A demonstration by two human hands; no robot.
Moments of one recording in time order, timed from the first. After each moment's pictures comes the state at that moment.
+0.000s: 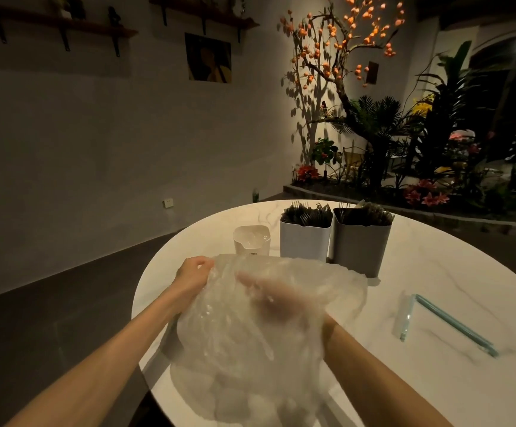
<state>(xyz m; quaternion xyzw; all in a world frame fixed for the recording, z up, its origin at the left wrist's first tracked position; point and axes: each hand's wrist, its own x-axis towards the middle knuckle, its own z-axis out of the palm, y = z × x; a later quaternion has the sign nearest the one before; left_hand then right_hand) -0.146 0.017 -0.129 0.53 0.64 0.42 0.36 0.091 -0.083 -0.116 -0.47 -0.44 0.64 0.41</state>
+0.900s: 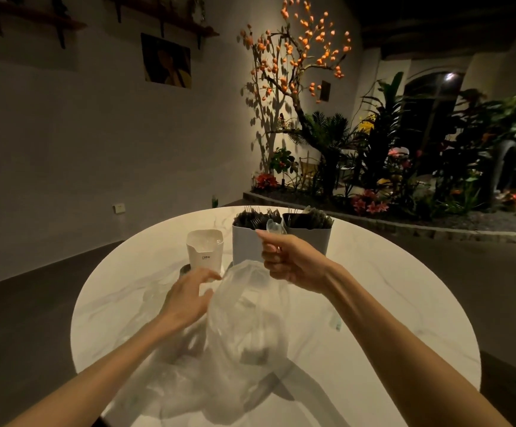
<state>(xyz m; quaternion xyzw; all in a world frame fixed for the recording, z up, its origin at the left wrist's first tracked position) -0.065 -0.027 -0.147 0.73 0.55 0.34 0.19 0.172 -0.065 -0.032 -0.40 -0.56 0.61 0.38</state>
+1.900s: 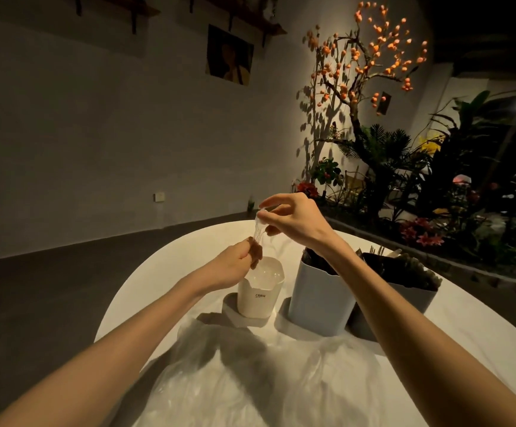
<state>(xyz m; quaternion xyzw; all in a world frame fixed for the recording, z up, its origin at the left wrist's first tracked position) -0.105 0.113 -0.065 0.74 0.53 0.30 0.30 0.048 0.130 0.016 -0.46 -0.78 0.20 0.37</state>
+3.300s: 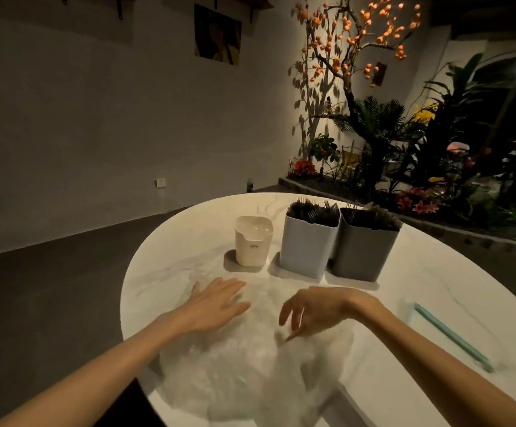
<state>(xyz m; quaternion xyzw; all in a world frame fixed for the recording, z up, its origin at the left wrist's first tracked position) -0.126 -0.010 -0.167 0.80 0.57 0.05 0.20 0.114 -0.031 -0.079 -0.49 -0.82 0.23 -0.18</state>
